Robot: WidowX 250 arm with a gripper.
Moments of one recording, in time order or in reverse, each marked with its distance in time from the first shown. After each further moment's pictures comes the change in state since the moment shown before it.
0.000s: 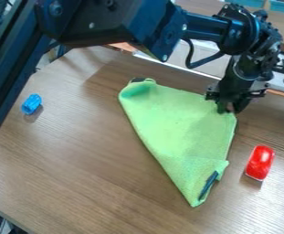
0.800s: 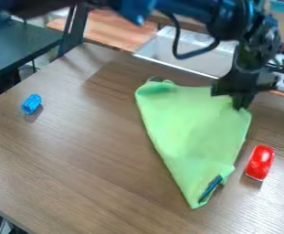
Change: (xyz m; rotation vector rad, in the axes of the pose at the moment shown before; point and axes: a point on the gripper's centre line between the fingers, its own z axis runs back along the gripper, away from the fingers) arm -0.003 -0.010 0.039 -0.193 -0.001 -0.043
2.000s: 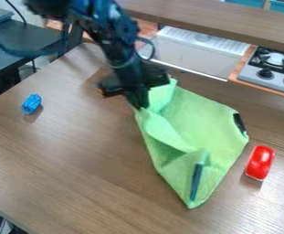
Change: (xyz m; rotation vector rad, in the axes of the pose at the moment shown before) arm -0.013 0.168 0.072 -0.045 0.029 0.060
